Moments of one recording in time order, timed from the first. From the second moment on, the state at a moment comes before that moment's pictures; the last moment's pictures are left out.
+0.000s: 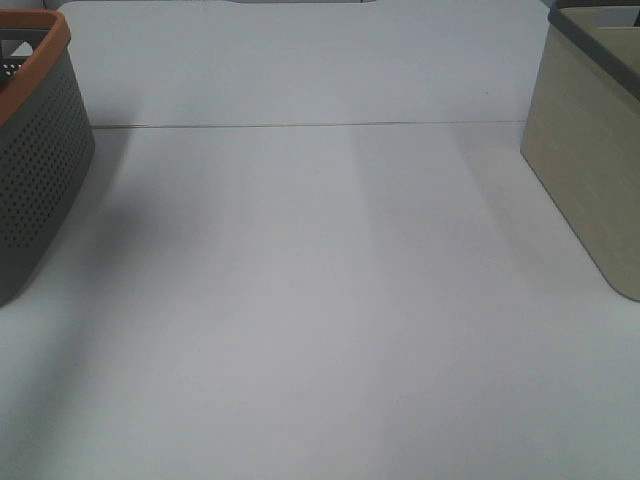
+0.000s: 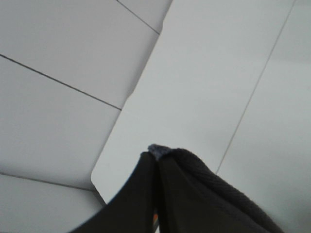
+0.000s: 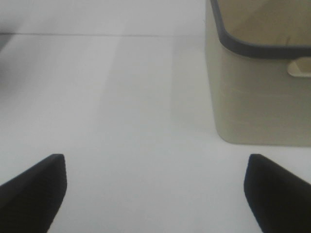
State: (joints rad) left arm -0.13 1.48 -1.89 -0.29 0.91 1.16; right arm -0.02 0.00 -0.54 0.16 1.01 -0.12
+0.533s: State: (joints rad) left arm -0.41 1.51 -1.91 -0.31 0.61 1.18; right arm -0.02 0.41 -0.56 0.57 0.74 -0.52
